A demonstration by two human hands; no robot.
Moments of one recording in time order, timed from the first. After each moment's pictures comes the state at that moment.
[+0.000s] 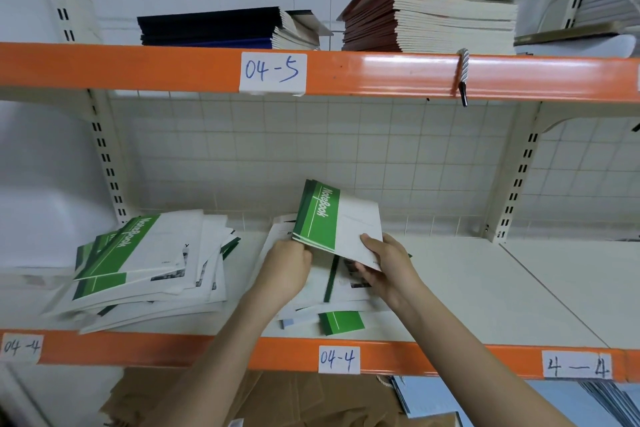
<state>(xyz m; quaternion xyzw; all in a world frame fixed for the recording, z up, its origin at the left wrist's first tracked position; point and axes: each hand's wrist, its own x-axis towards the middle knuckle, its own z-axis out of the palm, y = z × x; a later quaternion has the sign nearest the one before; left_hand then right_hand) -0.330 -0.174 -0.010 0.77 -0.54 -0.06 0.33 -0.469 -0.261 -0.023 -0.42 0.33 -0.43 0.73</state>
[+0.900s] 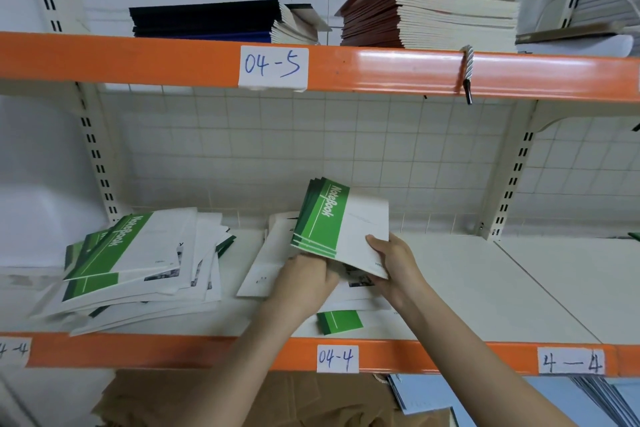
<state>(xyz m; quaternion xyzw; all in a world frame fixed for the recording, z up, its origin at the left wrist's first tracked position) -0.346 -0.188 -0.037 0.78 -0.58 -0.04 0.24 -0.476 -0.263 -0.022 -0.43 0.31 -0.44 0.73</state>
